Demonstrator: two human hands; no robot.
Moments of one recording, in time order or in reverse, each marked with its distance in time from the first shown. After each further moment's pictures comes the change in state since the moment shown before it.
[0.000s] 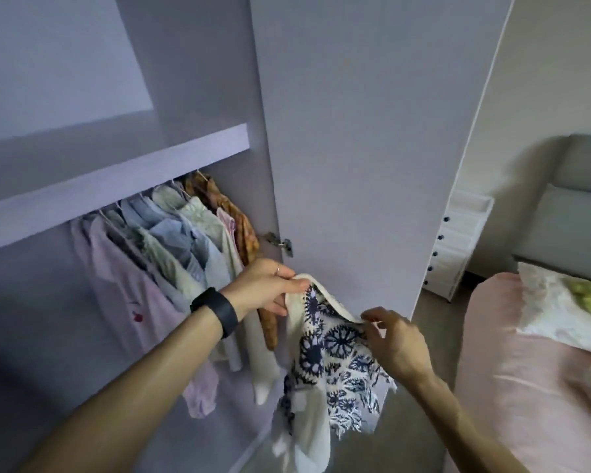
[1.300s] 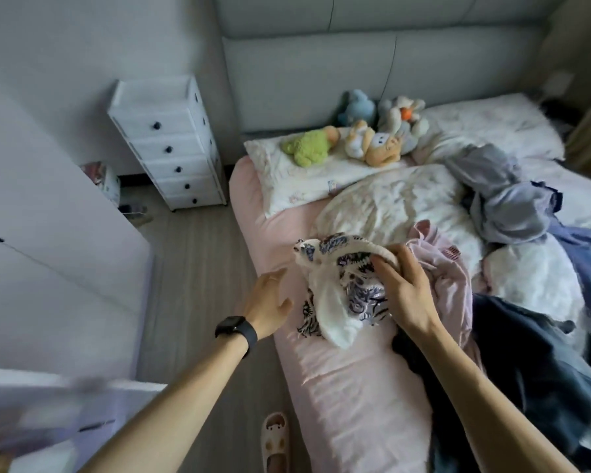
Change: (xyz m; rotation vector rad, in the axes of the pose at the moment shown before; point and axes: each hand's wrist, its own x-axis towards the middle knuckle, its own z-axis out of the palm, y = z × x) left_hand 0.240 -0.044 0.574 0.585 -0.669 0.396; right_hand -0.097 0.382 -0.218 0.502 0.706 0.702
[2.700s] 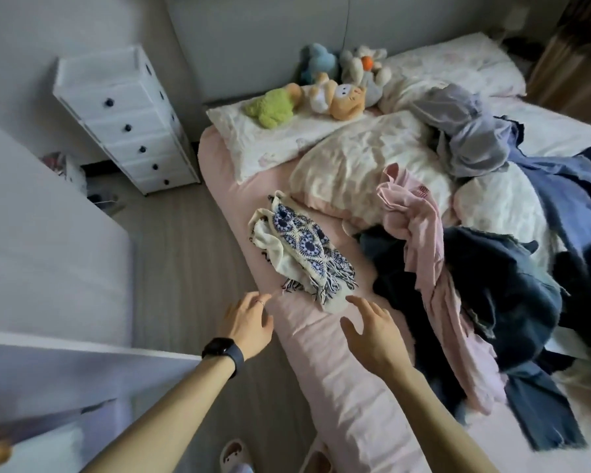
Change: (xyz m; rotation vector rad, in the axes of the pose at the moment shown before) left_hand -0.090 -0.049 0.081 0.428 -0.019 0.005; right_hand -0.145 0.128 -0.004 -0.697 -0.210 0.252
